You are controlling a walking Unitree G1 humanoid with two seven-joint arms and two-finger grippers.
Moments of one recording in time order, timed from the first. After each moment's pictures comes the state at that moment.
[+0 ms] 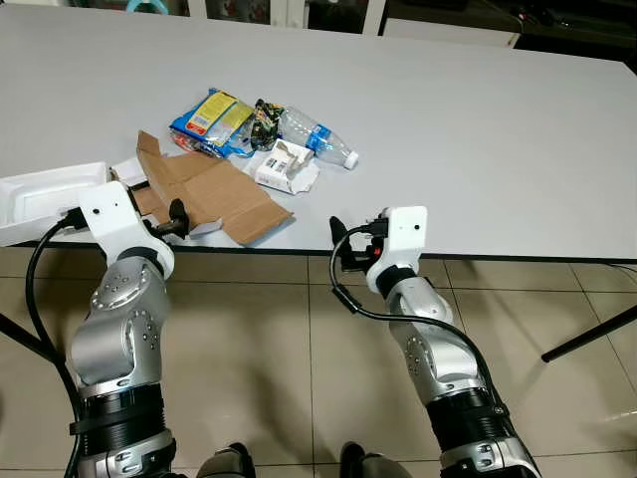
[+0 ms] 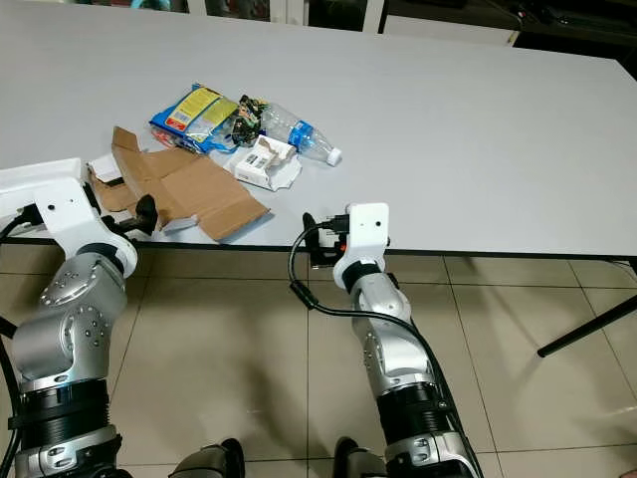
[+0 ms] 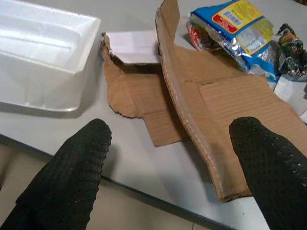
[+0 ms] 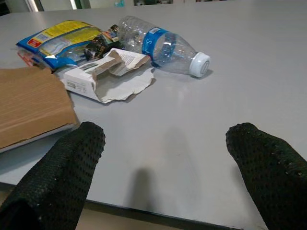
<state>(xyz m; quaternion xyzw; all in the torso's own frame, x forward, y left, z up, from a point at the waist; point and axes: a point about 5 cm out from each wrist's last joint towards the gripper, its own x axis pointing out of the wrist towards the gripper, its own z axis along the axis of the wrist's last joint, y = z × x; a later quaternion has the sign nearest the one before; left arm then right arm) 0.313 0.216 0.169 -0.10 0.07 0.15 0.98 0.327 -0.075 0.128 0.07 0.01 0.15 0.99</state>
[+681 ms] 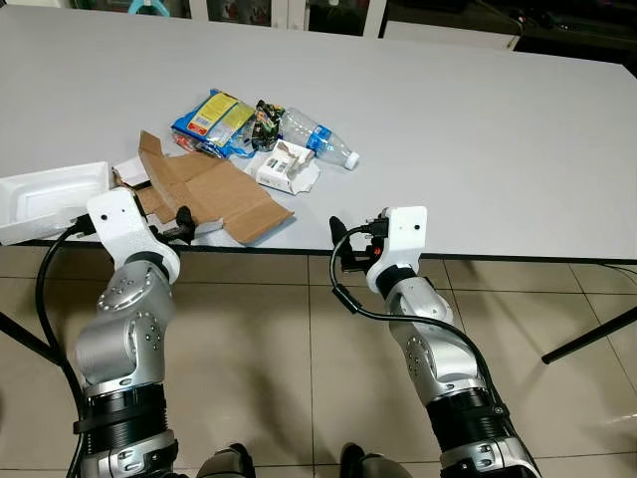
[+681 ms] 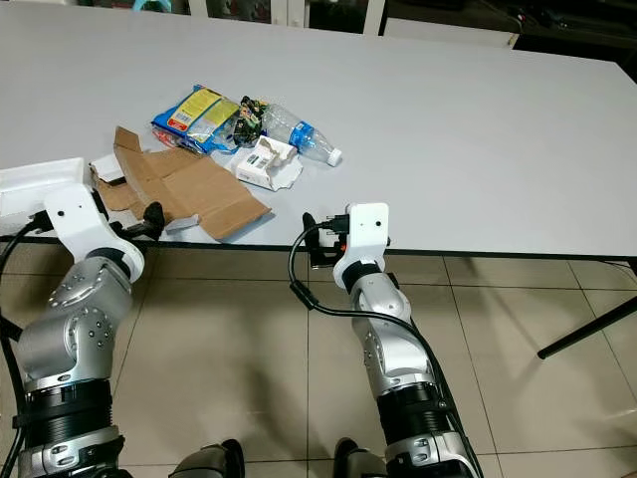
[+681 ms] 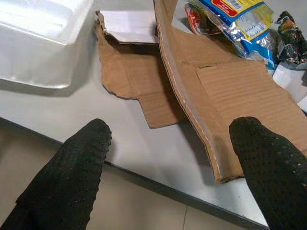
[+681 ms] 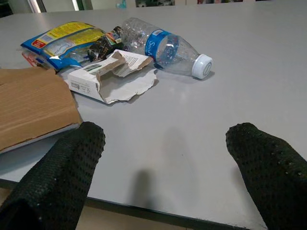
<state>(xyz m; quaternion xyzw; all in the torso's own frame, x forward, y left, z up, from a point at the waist) 0.315 0.212 0.161 -0.12 0.08 0.14 0.98 0.327 -0.075 0.128 0.07 0.01 0.15 0.99</state>
